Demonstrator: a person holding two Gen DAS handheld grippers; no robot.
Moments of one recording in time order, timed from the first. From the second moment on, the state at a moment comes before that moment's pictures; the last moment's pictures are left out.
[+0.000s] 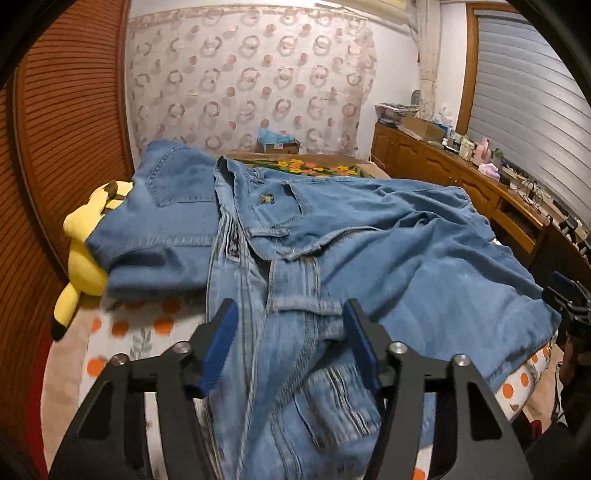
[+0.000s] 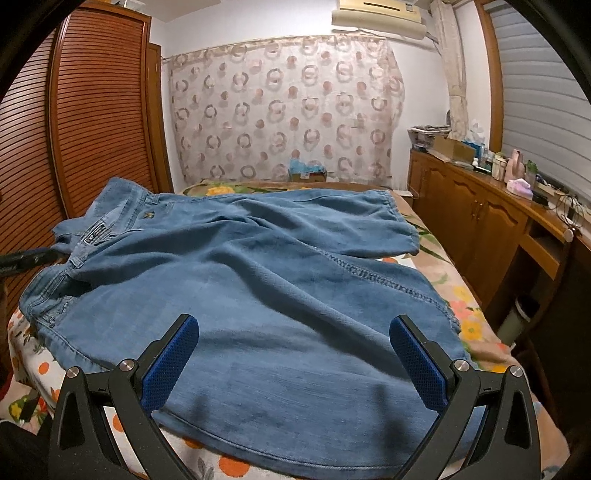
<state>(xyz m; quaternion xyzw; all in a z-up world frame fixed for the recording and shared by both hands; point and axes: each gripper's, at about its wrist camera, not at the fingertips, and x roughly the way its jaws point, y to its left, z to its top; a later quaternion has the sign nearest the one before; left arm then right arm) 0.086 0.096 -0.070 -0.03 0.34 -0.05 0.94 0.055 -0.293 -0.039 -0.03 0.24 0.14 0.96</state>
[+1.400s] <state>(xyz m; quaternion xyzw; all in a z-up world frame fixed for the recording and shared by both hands) 0.063 0.118 -0.086 0.00 0.37 -0.05 0.93 0.035 -0.380 -0.024 0.00 0.31 0.05 0.95</state>
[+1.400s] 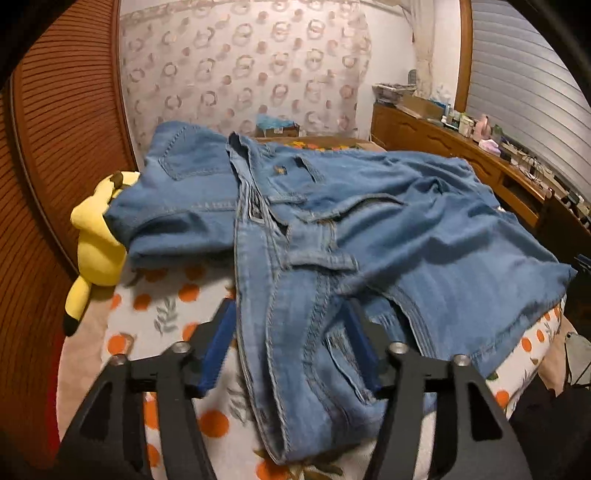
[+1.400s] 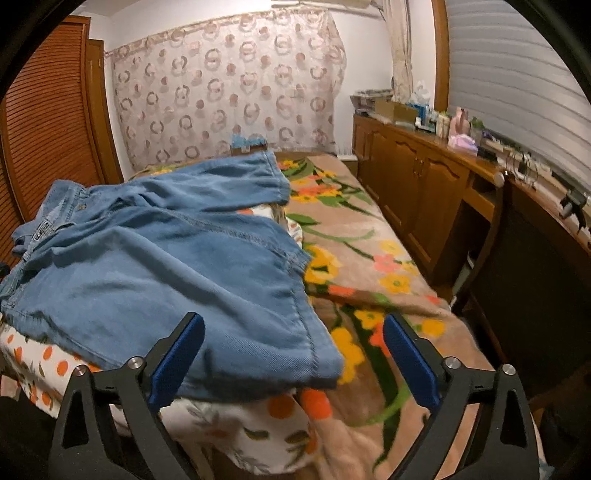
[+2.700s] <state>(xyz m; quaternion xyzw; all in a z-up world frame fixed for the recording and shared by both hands) 0.002 0.107 -0.083 -0.04 0.32 -0.06 0.94 0.023 -0.379 0.020 0.02 0.23 0.10 0.97</state>
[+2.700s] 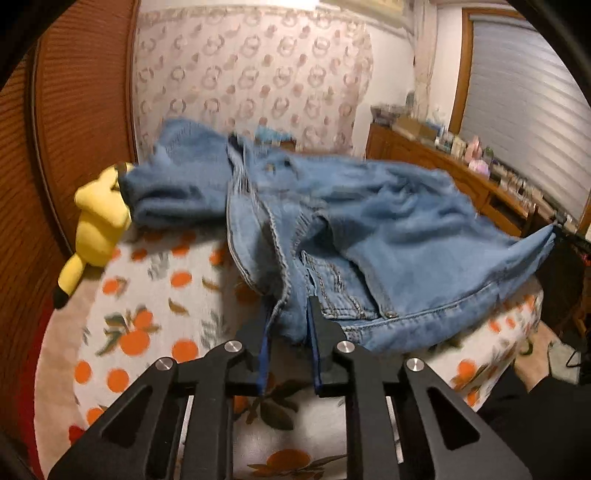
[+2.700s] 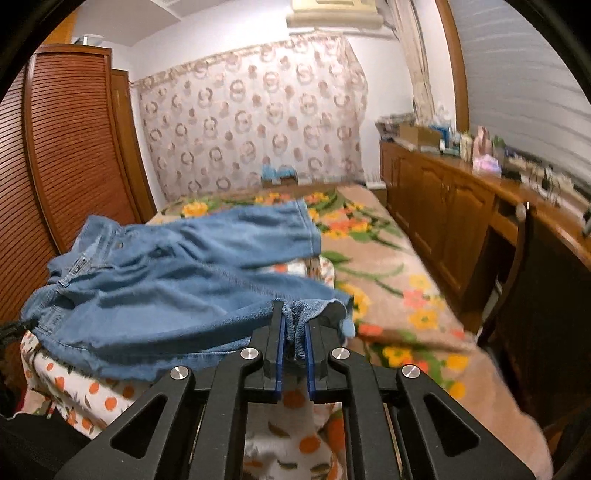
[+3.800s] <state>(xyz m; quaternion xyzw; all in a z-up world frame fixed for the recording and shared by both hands) 0.038 0.121 0.002 -0.03 0.23 -0.05 0.97 0.053 -0.349 0.031 -0.05 0.11 0.12 0.99</state>
